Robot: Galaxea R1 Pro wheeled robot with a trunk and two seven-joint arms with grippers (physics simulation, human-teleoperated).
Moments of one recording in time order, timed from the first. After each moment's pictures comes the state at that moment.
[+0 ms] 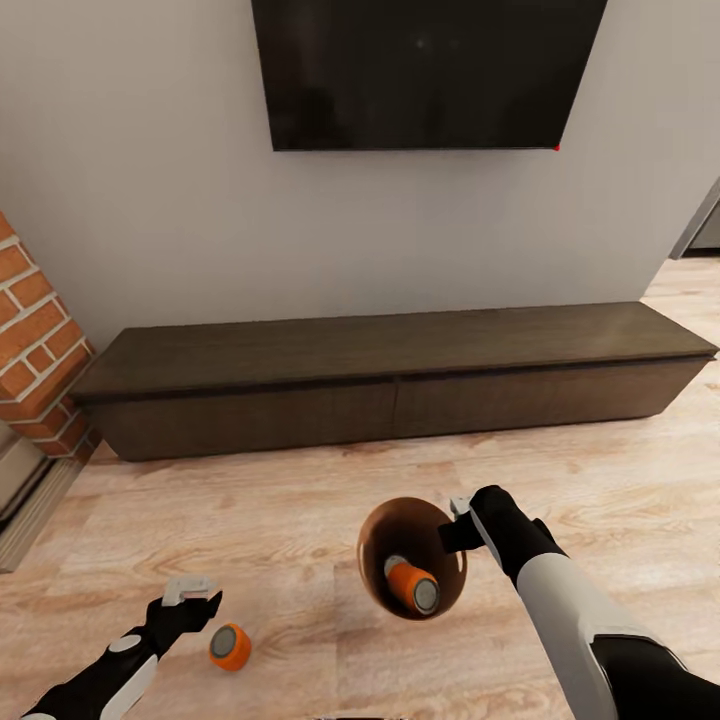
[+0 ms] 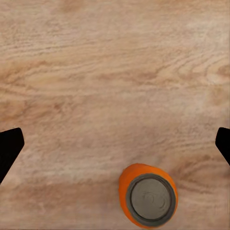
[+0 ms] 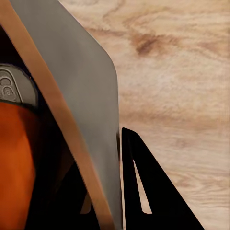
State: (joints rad) left arm -0.49 0.29 -0.52 -0.46 0.60 -0.09 -0.01; right arm -0.85 0.04 -0.05 -0.49 0.33 0.83 0.30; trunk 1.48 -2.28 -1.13
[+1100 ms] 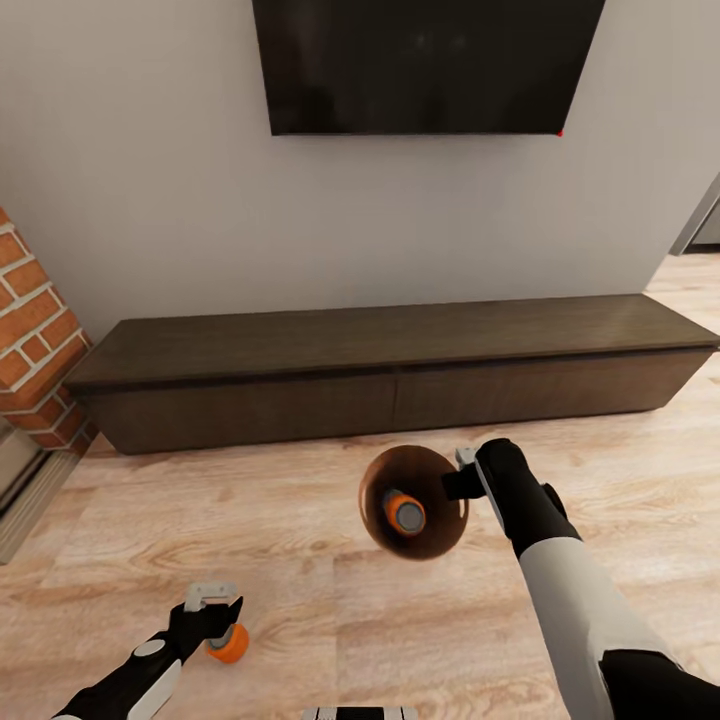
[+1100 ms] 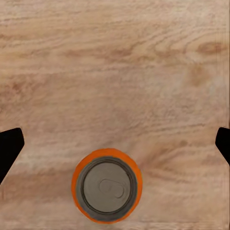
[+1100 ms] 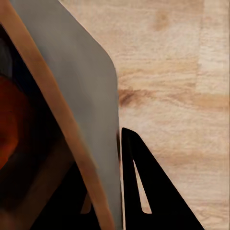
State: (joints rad) left arm -0.49 0.22 -0.53 -0.44 0.60 -0.09 0.00; right arm -0.85 0.05 -0.03 -0.87 0.33 1.05 0.31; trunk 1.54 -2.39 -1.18
